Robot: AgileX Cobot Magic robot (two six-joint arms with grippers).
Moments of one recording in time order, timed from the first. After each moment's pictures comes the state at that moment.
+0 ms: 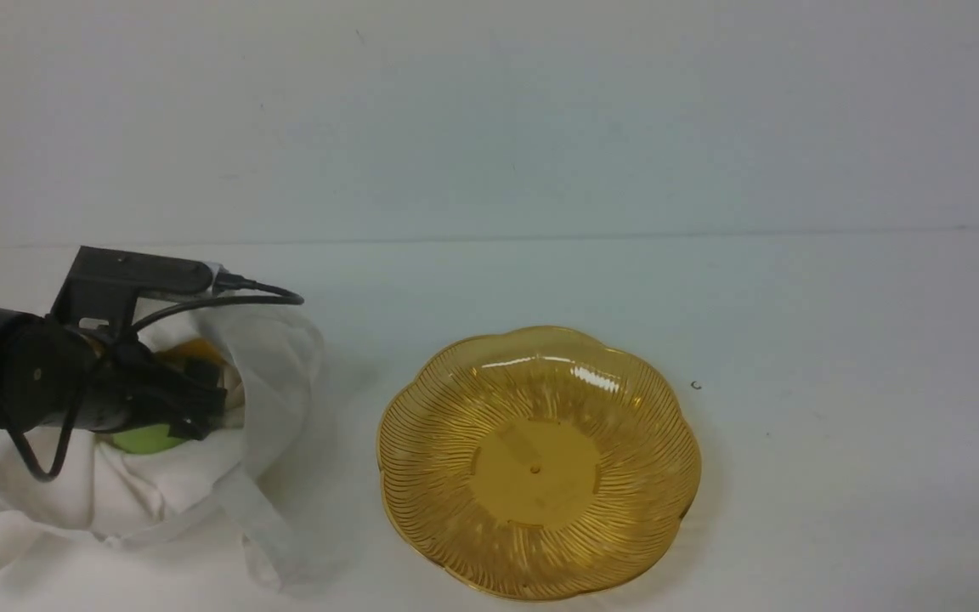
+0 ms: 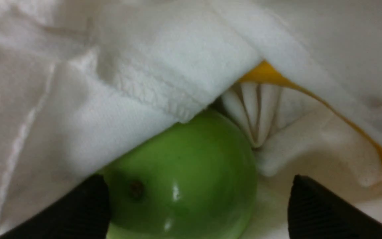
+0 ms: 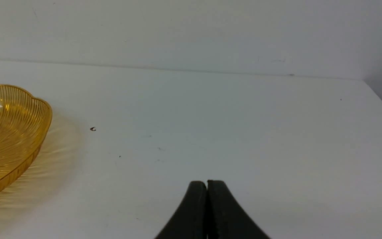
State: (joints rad) right arm 0.01 -0.01 0.03 -0.08 0.36 0.02; left arm -0.02 1.64 -0.81 0.17 0.18 -0.06
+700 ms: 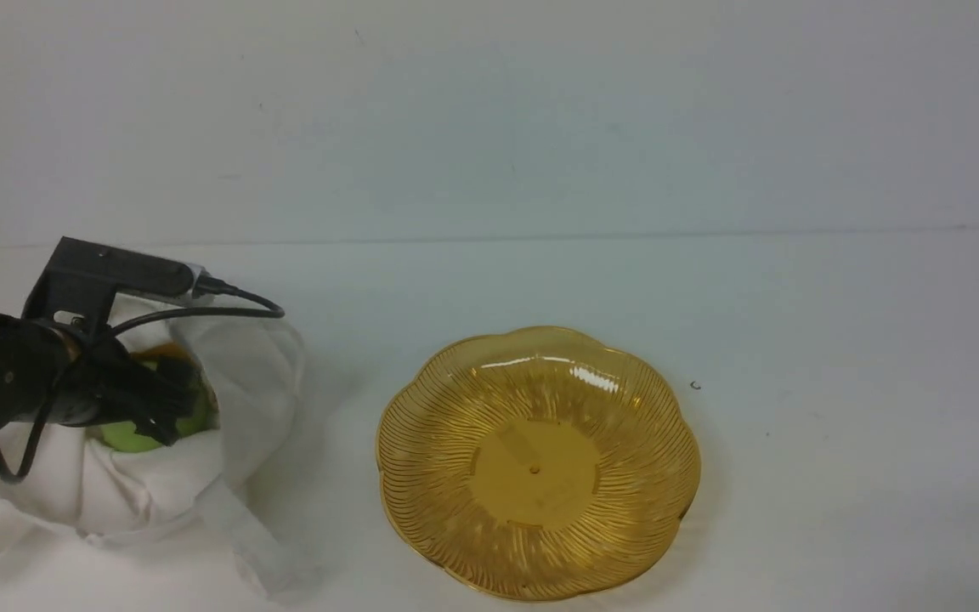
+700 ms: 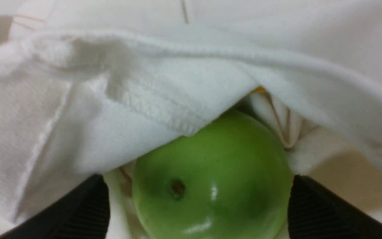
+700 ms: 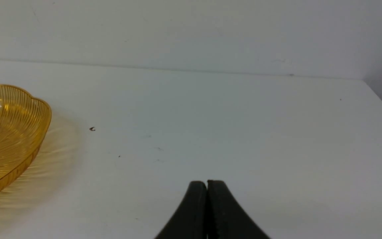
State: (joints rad) right arm 0.01 -0.01 0.03 -0.08 0.36 0.02; left arm 0.03 1.62 -0.81 0.29 0.18 -0.06
